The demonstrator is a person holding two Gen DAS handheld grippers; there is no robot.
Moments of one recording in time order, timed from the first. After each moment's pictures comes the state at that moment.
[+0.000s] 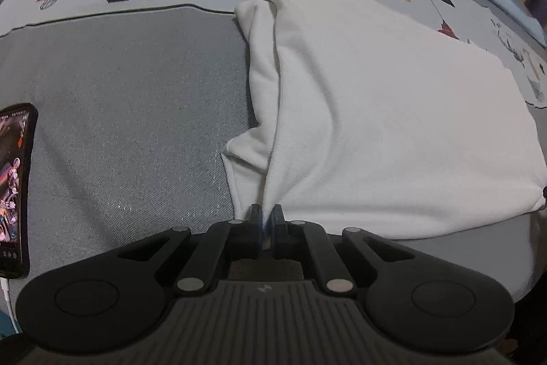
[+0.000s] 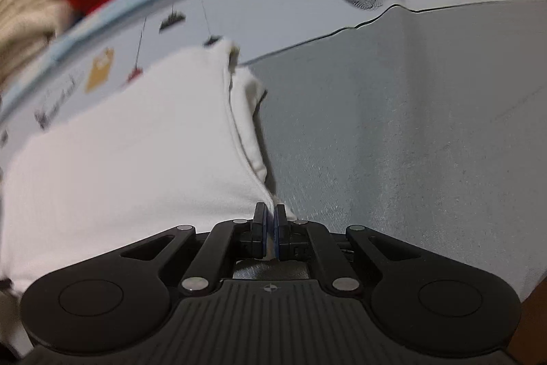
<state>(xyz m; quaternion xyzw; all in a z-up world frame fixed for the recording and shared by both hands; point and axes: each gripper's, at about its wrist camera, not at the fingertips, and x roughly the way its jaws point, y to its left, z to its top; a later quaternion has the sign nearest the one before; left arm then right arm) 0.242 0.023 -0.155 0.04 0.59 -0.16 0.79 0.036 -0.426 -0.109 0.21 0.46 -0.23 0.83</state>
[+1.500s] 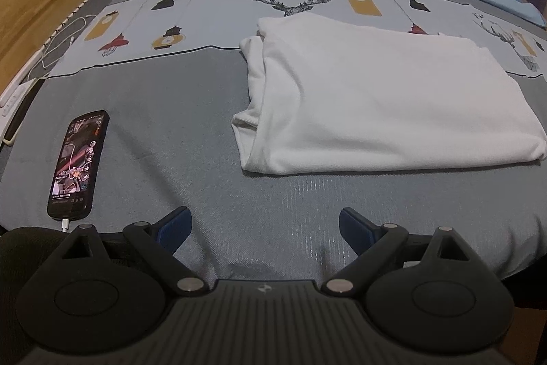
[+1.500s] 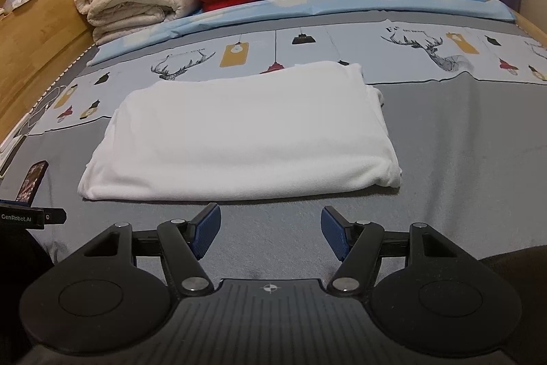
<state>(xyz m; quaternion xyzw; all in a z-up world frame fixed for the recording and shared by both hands) 0.113 0.015 -0.104 0.11 0.49 -0.11 0.86 -0.047 -0.278 -0.051 0.13 0.39 -0.12 0.90</state>
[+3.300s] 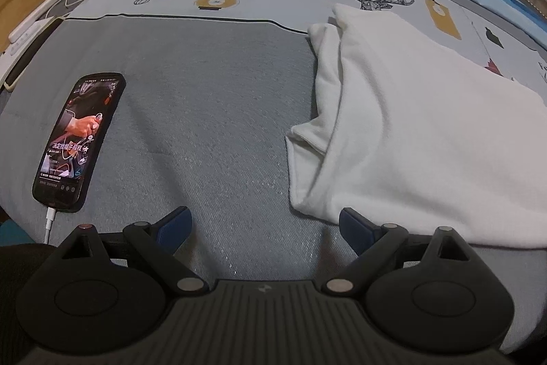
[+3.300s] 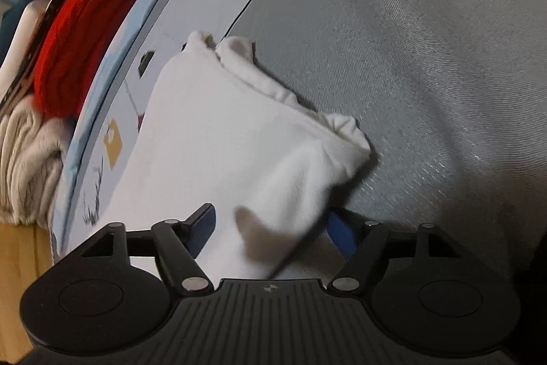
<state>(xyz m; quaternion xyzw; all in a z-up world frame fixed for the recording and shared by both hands) 0.195 0.040 -0.141 0.03 0.54 -0.03 0.84 0.011 -0.411 -0.156 0.53 0.34 -0.27 0.73</state>
